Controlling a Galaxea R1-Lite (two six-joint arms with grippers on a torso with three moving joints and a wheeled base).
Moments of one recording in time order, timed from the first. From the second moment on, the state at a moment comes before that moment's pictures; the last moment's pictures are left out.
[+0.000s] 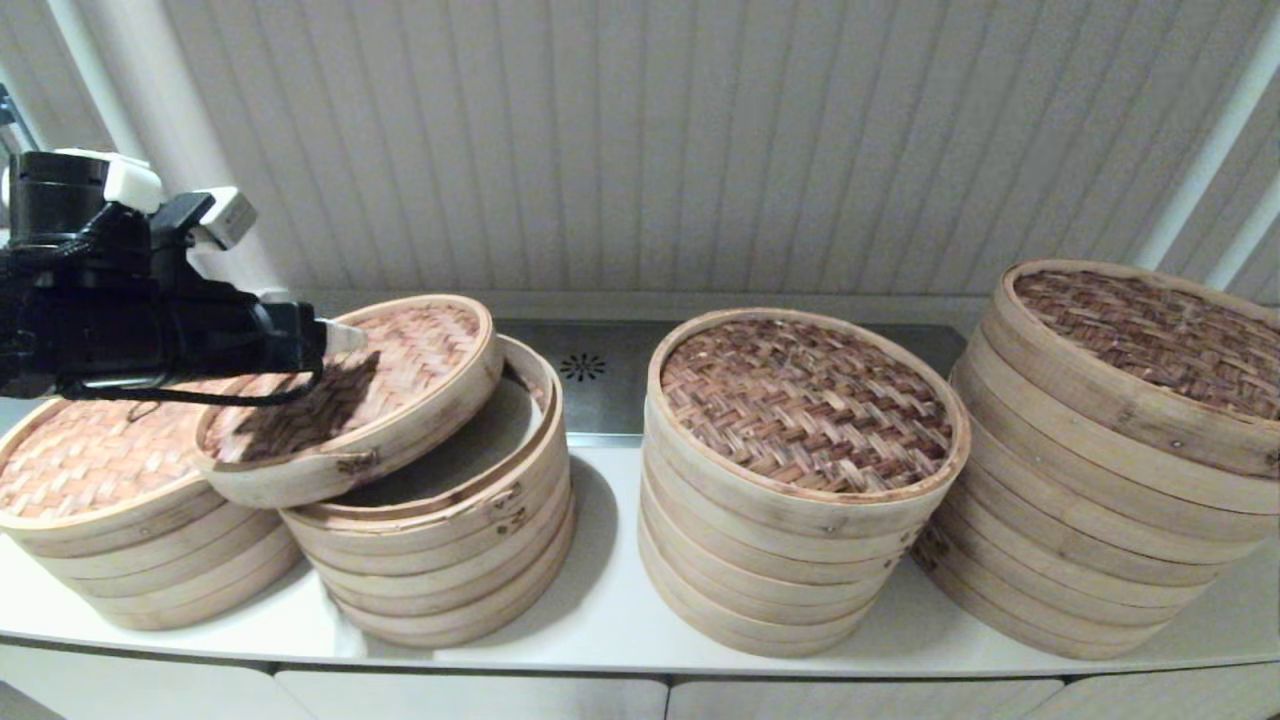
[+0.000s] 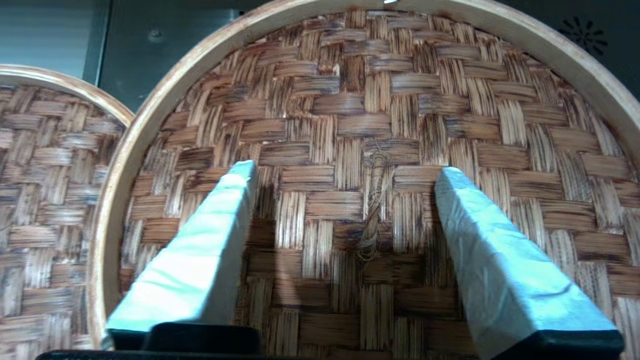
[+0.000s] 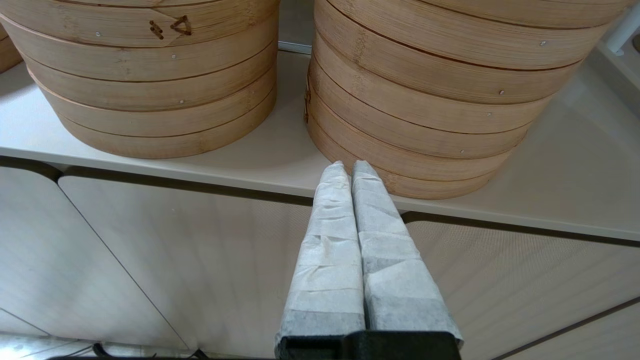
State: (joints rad) left arm -0.08 1.62 -1.15 -0.03 -0.10 -0.03; right arm 0.01 0.00 -0.06 0.16 0.03 -0.10
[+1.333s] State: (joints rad) left arm -0.01 1.66 -1.07 -0.18 -0.20 -0.15; right arm 0.01 0.00 -0.06 0.16 0.03 -0.10
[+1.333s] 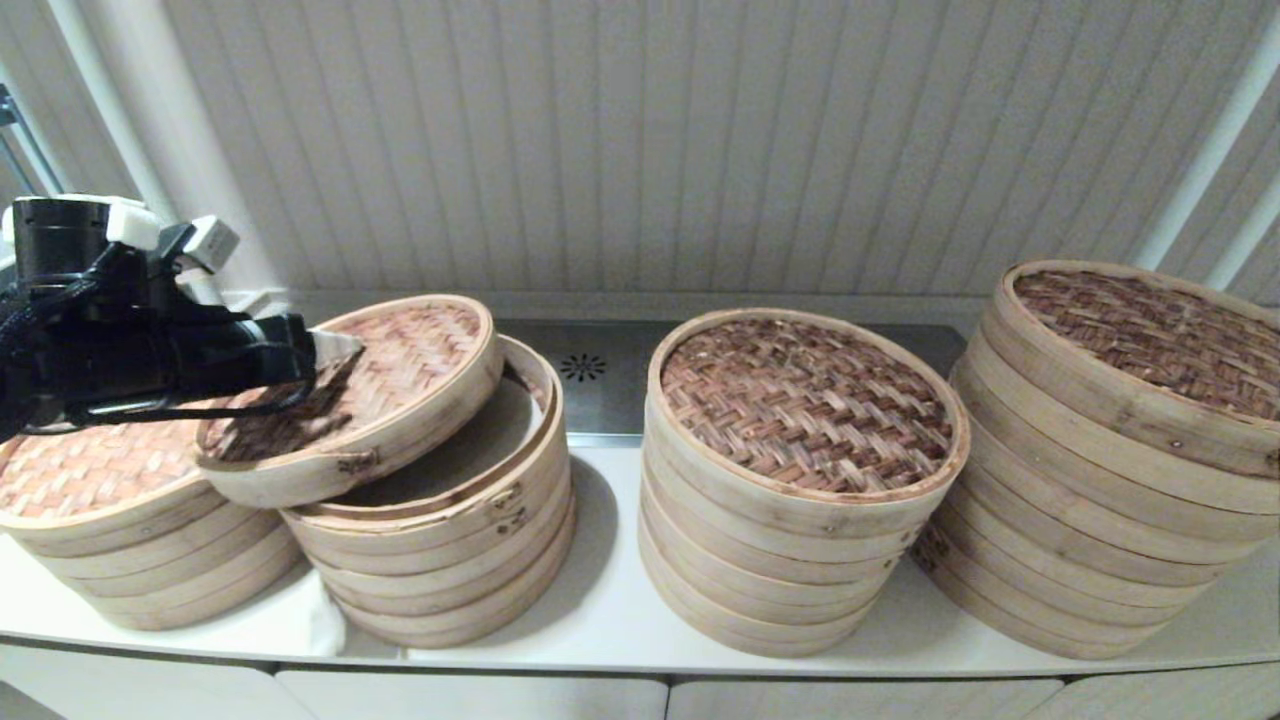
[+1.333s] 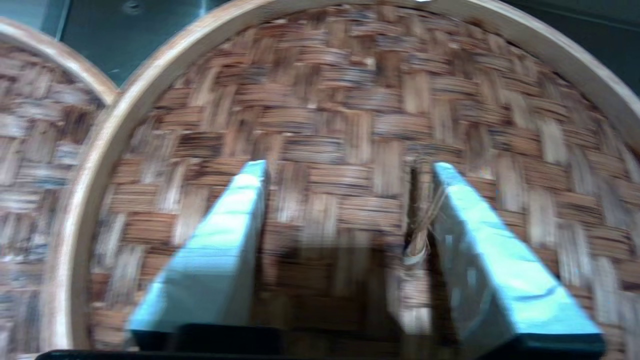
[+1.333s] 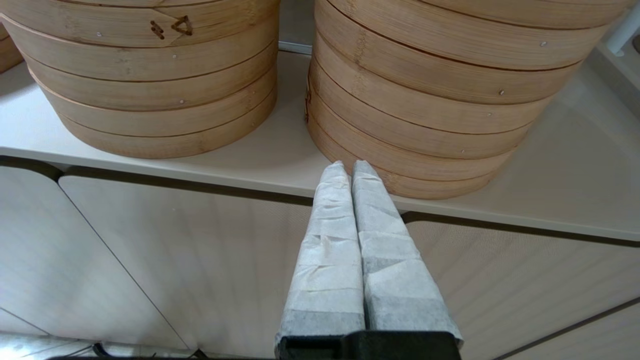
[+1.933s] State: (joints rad) left arm -0.01 1.65 -1.07 -0.17 -0.20 -0.16; right arm 0.01 0.00 -0.06 0.16 0.03 -0.10
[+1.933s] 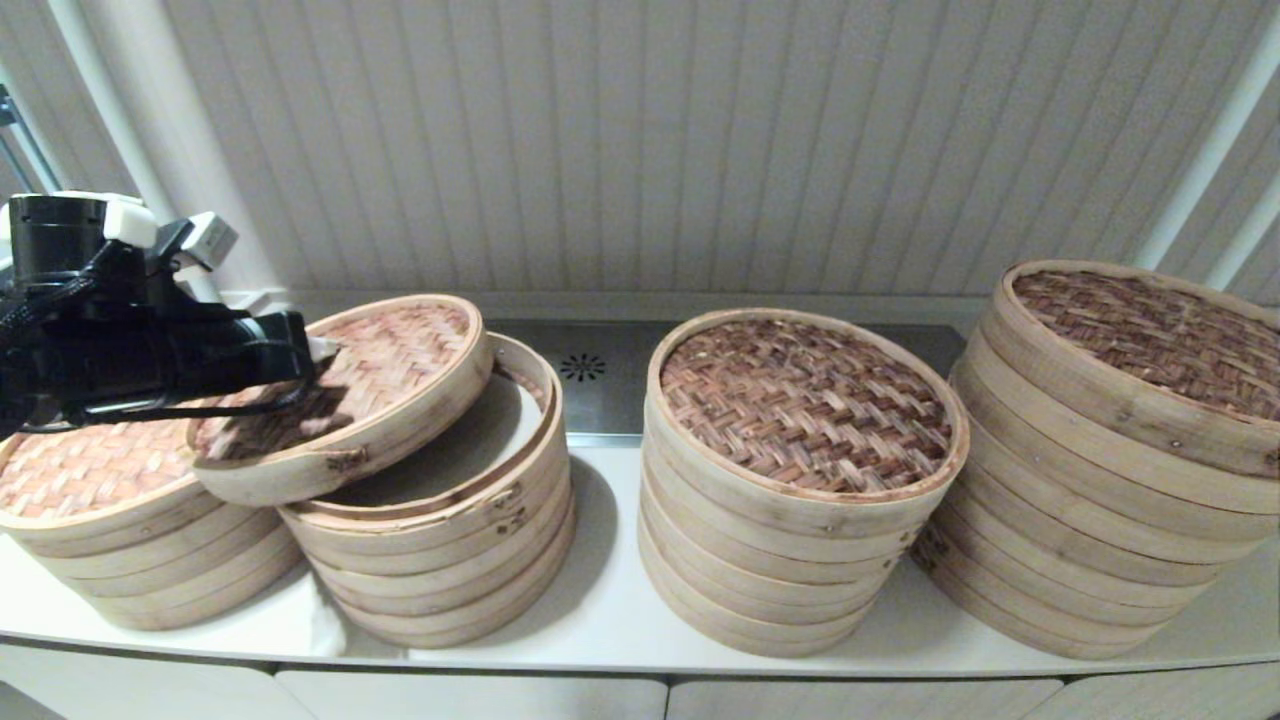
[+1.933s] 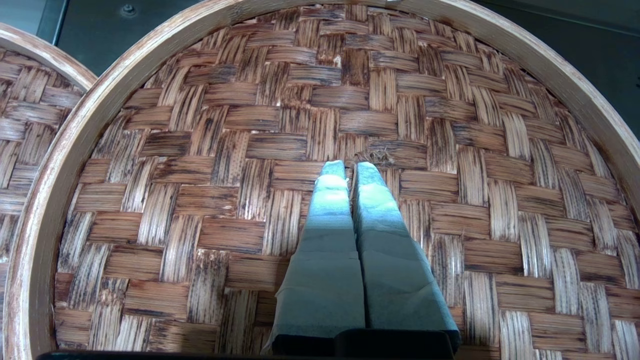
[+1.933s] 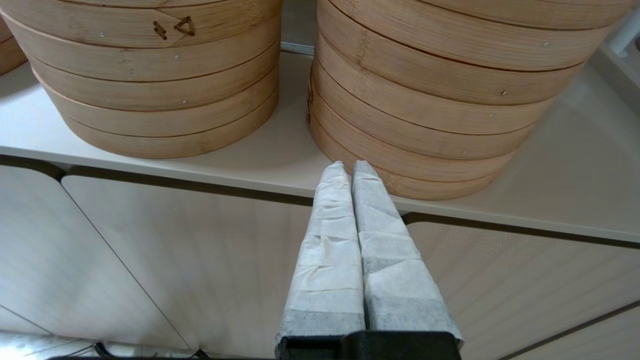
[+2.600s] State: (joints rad) left arm -0.02 1.60 -1.10 -0.16 -0.20 -0.17; right arm 0.01 0.00 -0.07 0.16 0.03 -0.10
